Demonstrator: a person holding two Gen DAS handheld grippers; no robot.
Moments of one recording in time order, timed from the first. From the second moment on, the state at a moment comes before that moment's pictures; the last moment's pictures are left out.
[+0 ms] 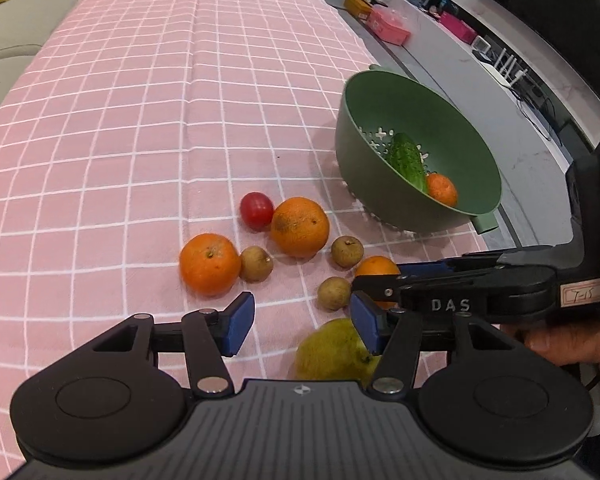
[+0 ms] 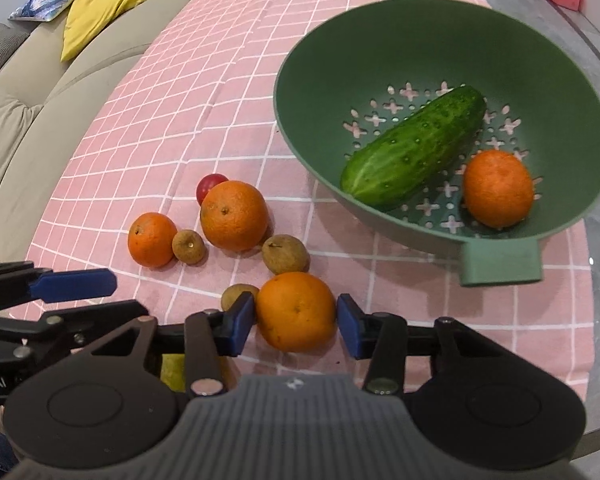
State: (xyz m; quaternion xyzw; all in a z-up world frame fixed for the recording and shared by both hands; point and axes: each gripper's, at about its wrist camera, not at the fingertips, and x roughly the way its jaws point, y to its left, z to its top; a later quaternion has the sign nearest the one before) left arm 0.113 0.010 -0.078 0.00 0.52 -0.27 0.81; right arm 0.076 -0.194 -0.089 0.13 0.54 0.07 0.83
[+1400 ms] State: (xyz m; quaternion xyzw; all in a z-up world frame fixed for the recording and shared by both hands) left arm 0.133 -0.055 -0.083 0.07 0.56 -0.27 0.78; right arm 0.053 -0.243 -0.075 0.16 0.54 0.04 0.82
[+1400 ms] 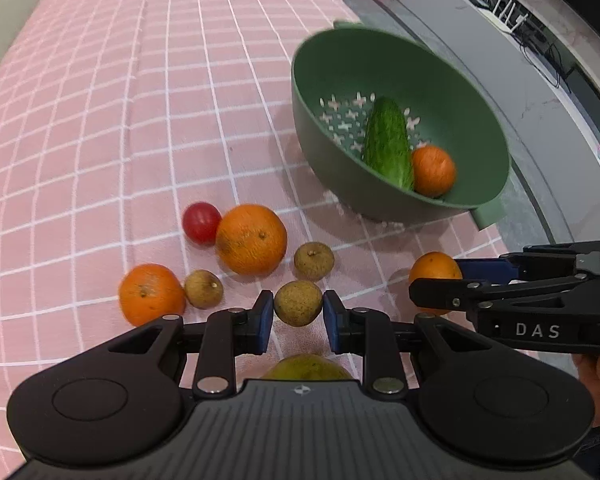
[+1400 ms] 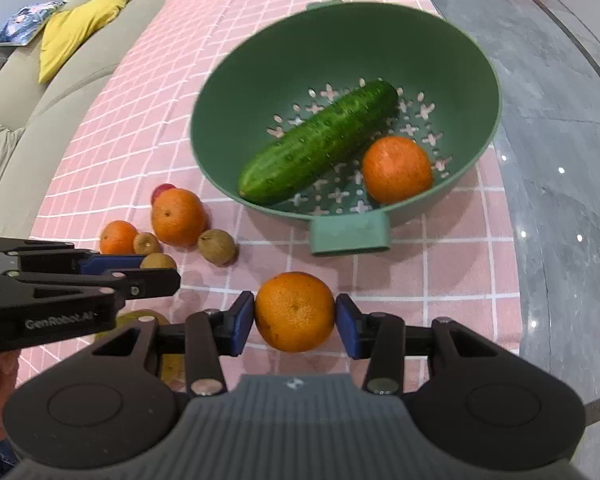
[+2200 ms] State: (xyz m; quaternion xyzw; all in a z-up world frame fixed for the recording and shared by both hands) left arm 0.134 -0.132 -0.010 0.14 0.48 -0.32 0.81; right arm 0.049 -0.301 0.019 0.13 0.44 0.00 0.89
